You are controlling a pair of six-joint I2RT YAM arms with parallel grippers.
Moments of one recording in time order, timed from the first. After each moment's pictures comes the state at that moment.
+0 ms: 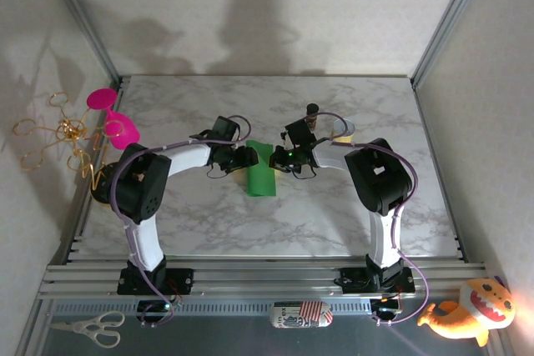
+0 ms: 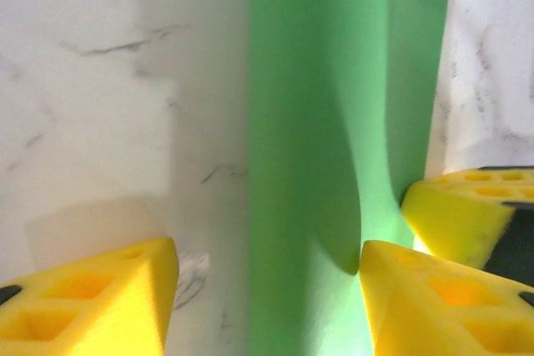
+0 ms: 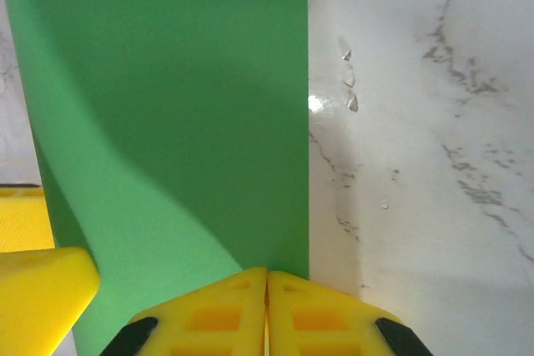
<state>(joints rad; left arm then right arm) -0.43 1.88 1.11 -0.30 0.30 -0.66 0.56 2.00 1.16 -0.15 -0.42 0.70</state>
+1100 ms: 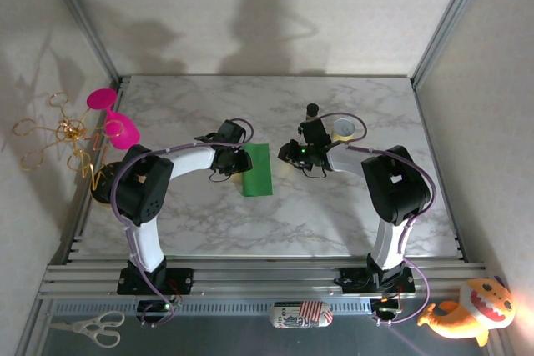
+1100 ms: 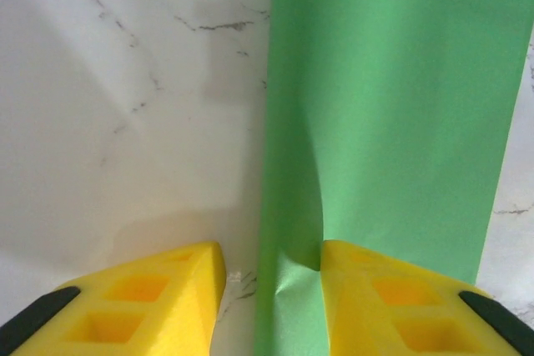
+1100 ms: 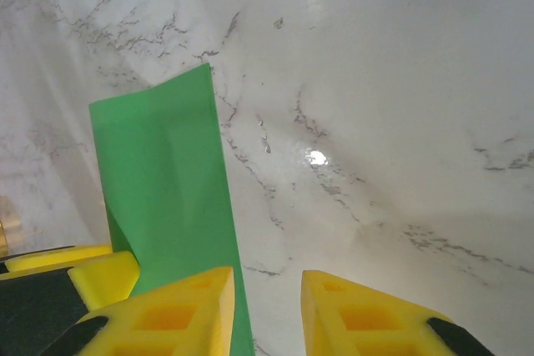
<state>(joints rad) -0.48 1.89 1.12 -0.37 0.10 -0.70 0.50 1.86 1.04 -0.06 -0.35 0.80</state>
